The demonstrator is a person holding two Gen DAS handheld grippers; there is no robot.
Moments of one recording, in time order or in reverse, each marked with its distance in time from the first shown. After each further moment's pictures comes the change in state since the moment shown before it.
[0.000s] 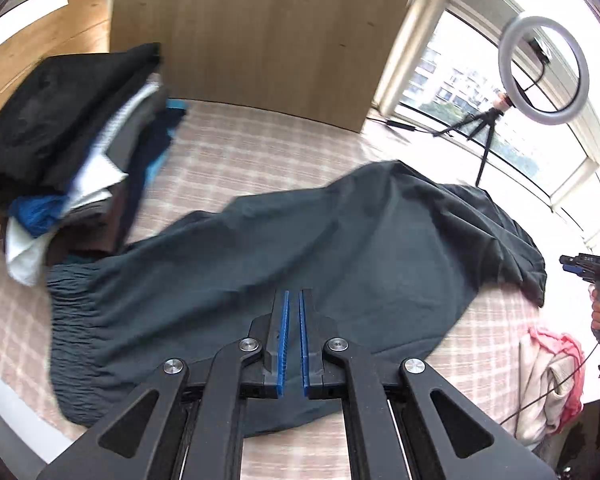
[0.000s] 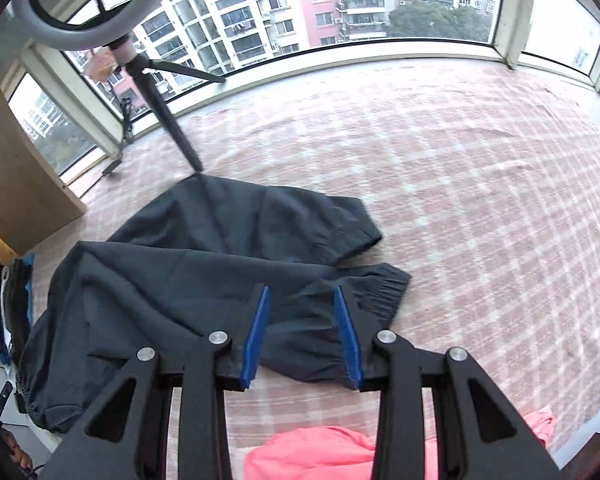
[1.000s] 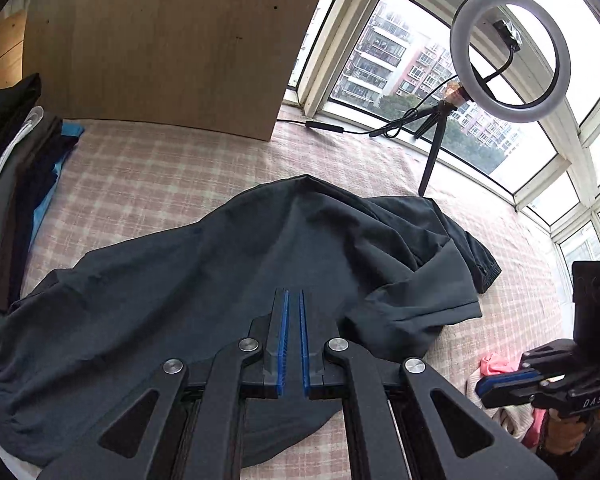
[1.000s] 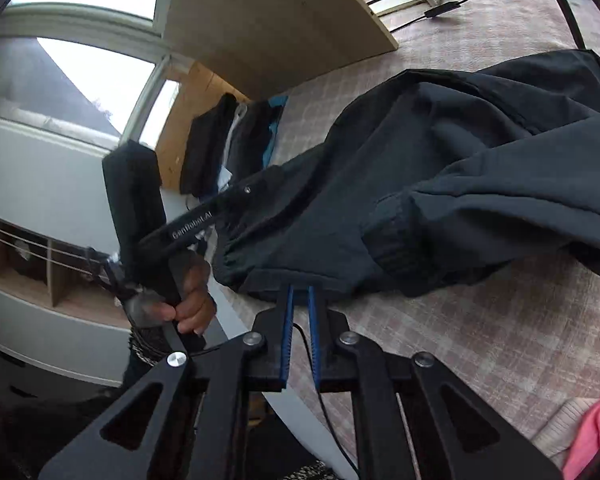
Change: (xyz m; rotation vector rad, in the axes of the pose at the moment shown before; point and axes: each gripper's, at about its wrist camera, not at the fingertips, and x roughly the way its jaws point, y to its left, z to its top) left arm 0.037 -0.070 0.056 0.025 0.015 -0.109; right arm -0.018 0.235 -0.115 -0.393 0.283 0.796
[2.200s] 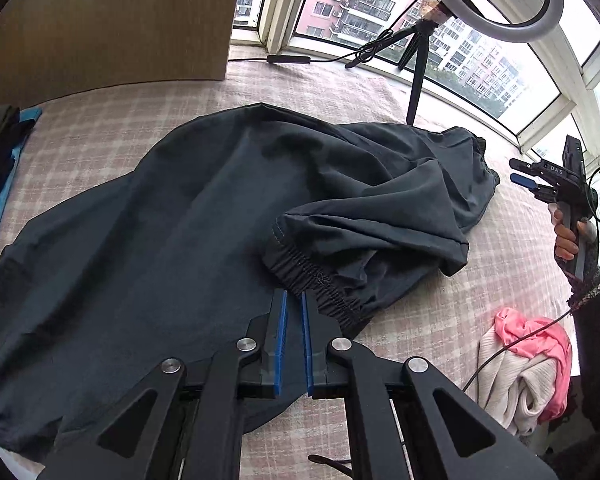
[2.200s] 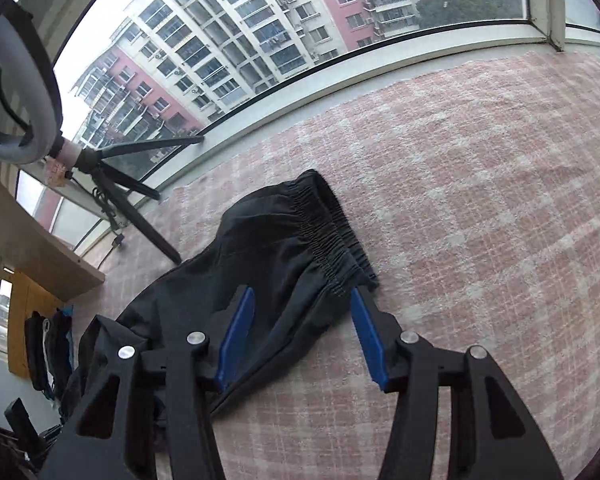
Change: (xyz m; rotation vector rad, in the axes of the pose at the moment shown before) left arm 0.053 -0.051 -0.028 0.086 0.162 0.019; right arm -0.206 -0.277 0.050 0.303 -0.383 -0.498
